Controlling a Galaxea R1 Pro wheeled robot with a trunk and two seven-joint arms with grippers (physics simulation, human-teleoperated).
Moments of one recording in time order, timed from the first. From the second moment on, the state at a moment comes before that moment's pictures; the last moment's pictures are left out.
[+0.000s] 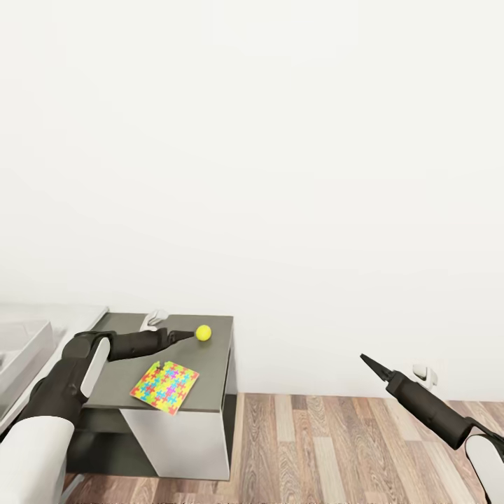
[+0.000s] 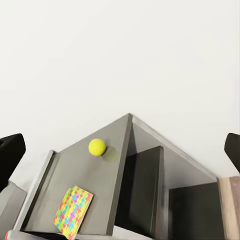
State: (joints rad) left arm -0.68 0.19 0.12 -1.03 0.20 0.96 -0.84; right arm -0.13 -0.23 -0.30 -1.46 -0.81 0.60 0.51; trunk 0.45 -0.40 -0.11
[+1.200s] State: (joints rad) left arm -0.68 0.18 0.13 -1.01 0.19 0.82 -0.32; right arm -0.20 -0.23 -0.14 -1.42 -0.81 0.61 0.26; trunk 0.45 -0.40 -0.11
